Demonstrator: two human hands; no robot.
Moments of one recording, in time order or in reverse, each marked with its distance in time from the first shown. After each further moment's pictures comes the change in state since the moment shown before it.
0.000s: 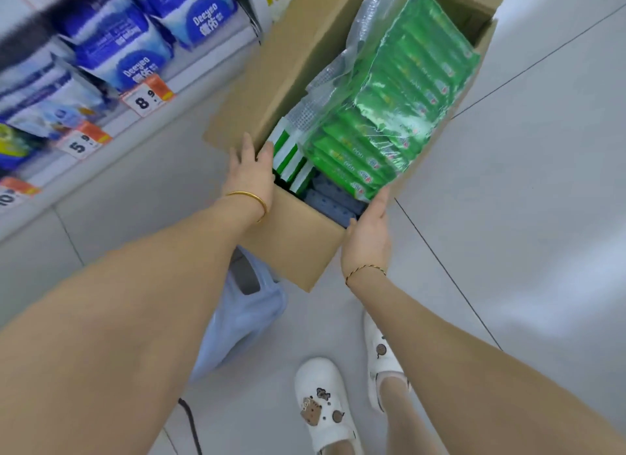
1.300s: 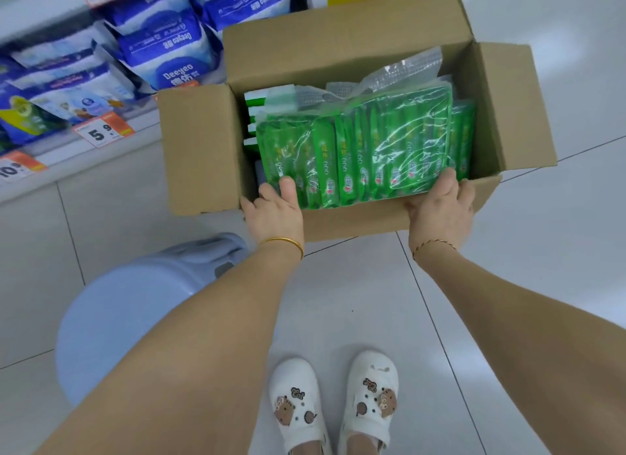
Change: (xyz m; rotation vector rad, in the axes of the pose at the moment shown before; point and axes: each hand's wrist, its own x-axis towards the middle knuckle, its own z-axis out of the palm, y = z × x) left_hand 0.040 -0.002 0.019 0.197 0.369 -0.282; right_hand 0.164 -0.050 -0.032 -0.576 0.238 -0.304
